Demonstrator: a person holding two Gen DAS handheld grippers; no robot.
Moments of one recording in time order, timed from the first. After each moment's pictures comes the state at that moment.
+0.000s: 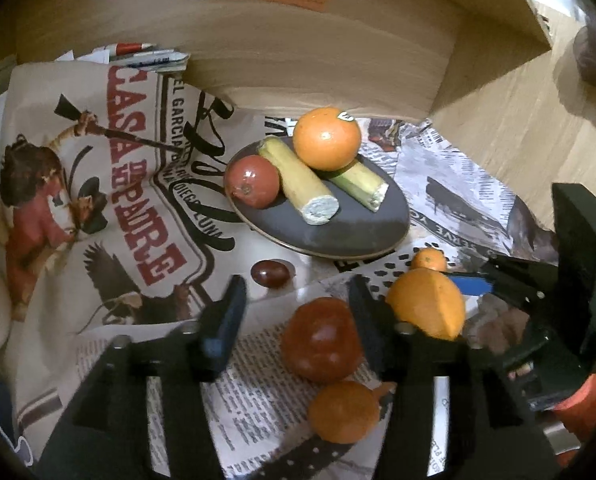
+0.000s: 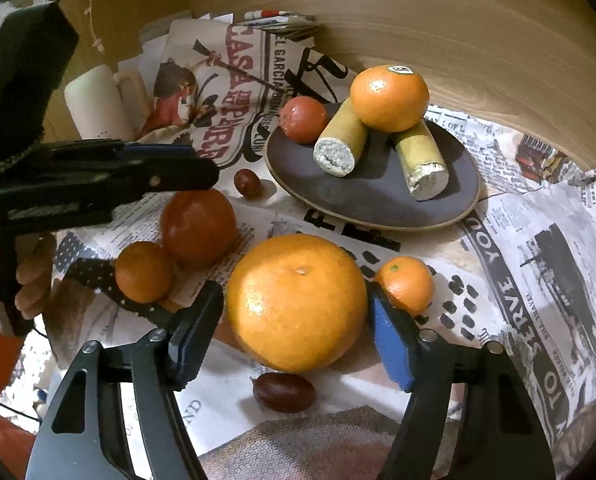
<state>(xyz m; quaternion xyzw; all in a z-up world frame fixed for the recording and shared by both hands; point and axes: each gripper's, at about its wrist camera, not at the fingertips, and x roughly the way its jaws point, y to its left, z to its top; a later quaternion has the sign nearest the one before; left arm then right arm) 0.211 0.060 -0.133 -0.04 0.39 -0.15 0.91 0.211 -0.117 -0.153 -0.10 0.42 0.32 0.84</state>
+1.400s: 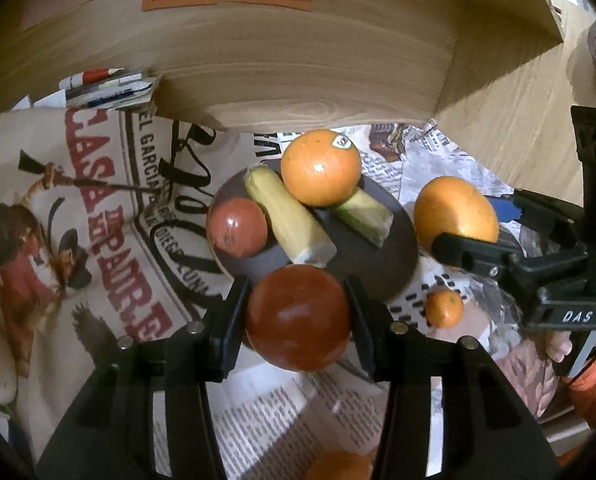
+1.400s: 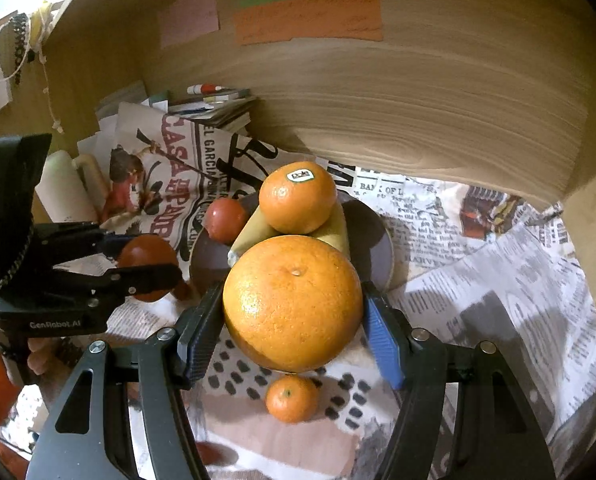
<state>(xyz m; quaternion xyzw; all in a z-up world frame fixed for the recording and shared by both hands) 0.265 0.039 -0.125 -0.02 0.40 -0.15 0.90 0.272 -0.148 -0.103 -0.08 0.37 0.28 0.88</state>
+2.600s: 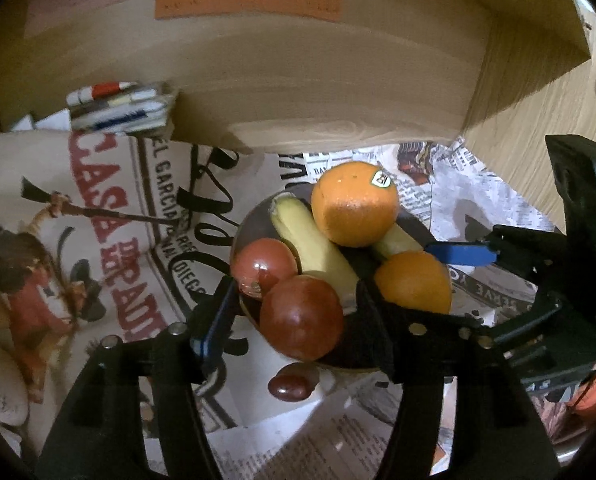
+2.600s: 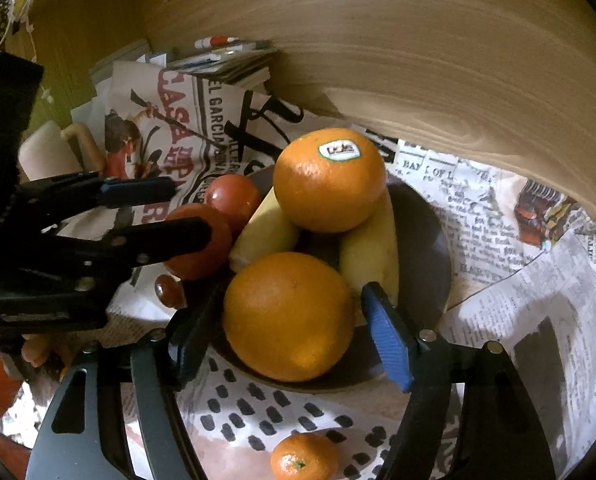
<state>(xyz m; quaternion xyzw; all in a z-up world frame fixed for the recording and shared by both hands) 0.285 0.047 -0.123 -0.01 0.38 -0.11 0.92 0.305 -0.117 -0.135 -0.10 0.41 0.32 0.85</state>
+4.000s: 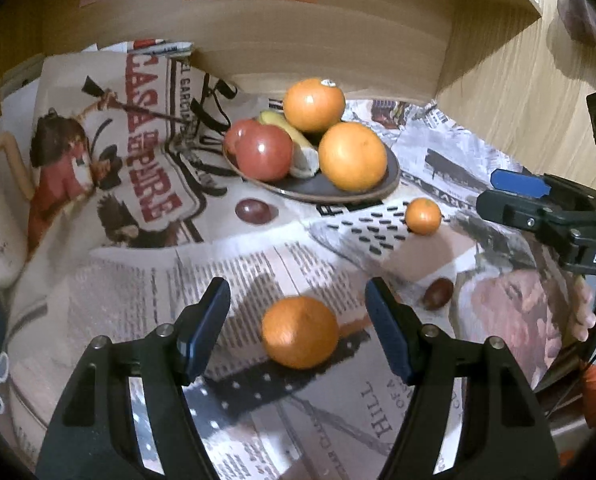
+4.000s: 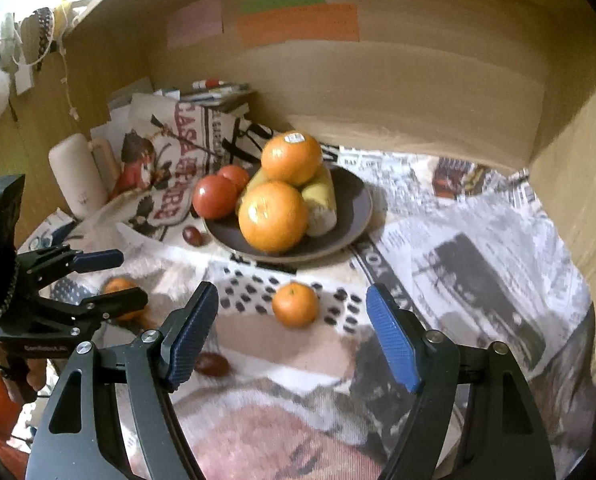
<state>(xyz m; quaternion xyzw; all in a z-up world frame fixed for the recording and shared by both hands) 0.157 0.029 -0.155 -0.02 0.39 -0.10 0.92 0.199 -0.192 -0.120 -0.06 0.35 0.26 0.90</state>
